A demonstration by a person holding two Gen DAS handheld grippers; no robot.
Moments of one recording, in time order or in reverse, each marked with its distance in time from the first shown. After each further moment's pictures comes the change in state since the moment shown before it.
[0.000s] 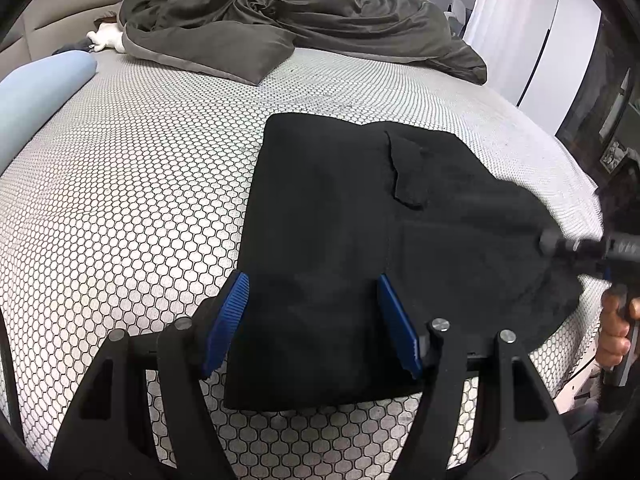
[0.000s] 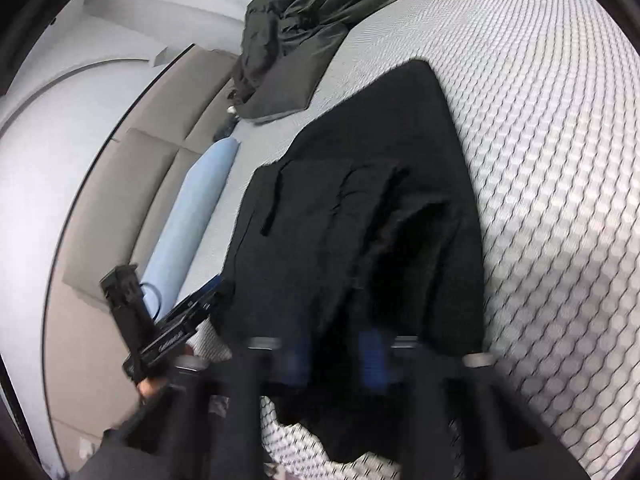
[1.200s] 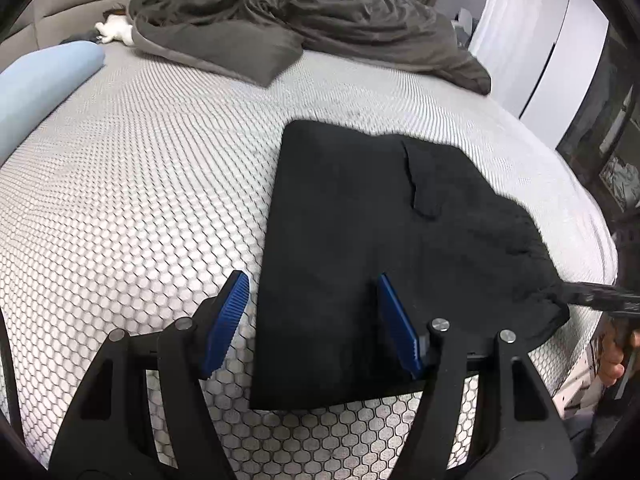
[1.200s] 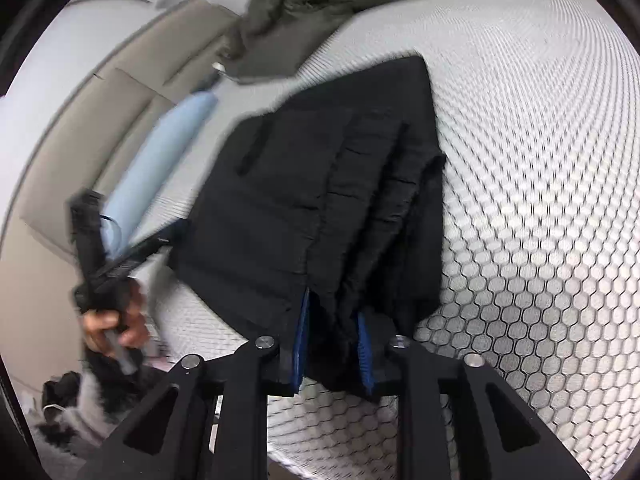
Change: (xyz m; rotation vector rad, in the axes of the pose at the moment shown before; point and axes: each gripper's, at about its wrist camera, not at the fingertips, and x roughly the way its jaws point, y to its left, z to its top) left arm -0.009 0.014 0.005 -0.051 -0.025 -0.007; right arm -0.005 0.018 -0.014 -0.184 0.082 -0.166
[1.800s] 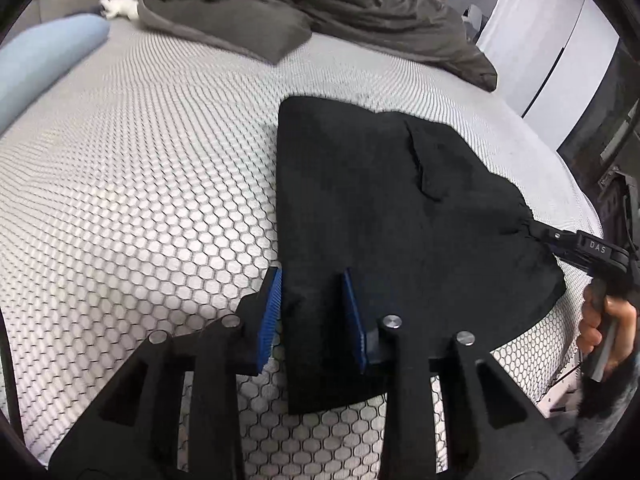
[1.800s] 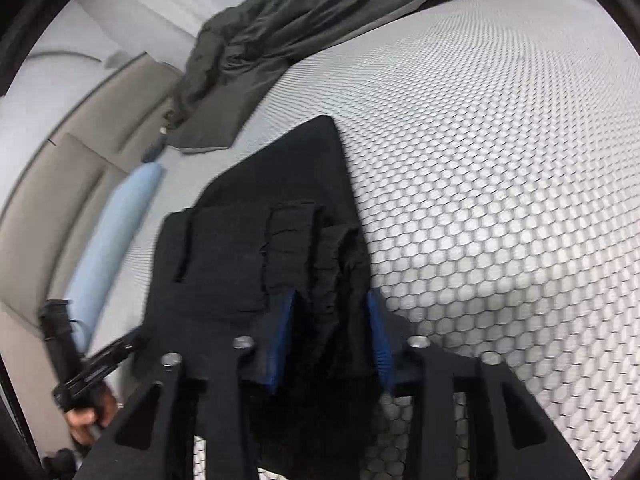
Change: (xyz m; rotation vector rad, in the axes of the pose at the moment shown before) left arm 0.013 0.010 -0.005 -0.039 0.064 -0.013; right arm 0.008 -0.038 0.032 0.151 -0.165 -0.190
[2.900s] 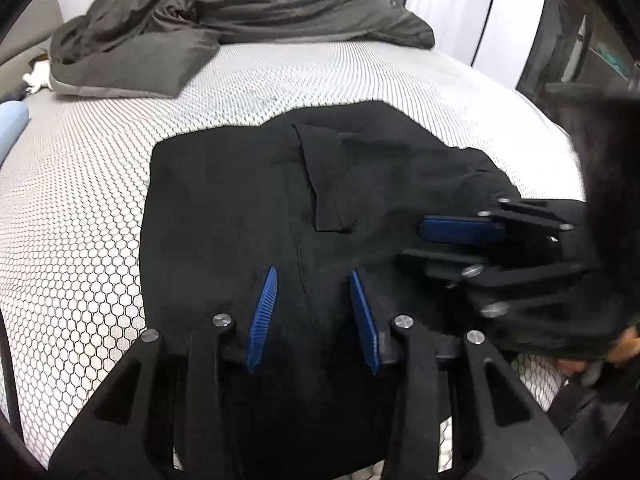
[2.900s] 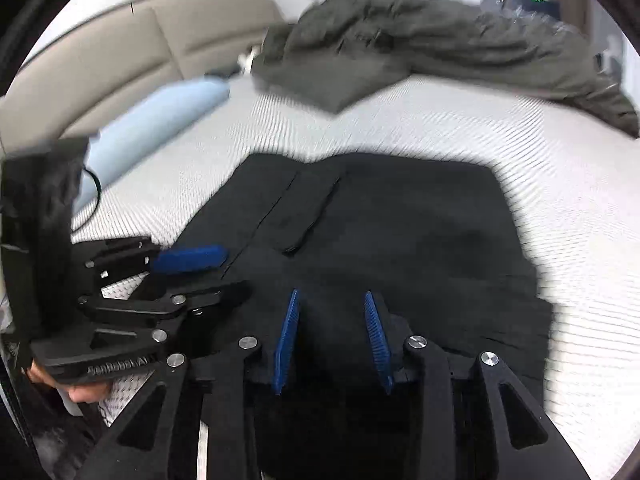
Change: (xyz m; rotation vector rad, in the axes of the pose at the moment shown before) left arm 0.058 -0.066 0.029 0.291 0.023 -0.078; right arm 0.066 0.138 -0.021 -0.504 0.036 -0.039
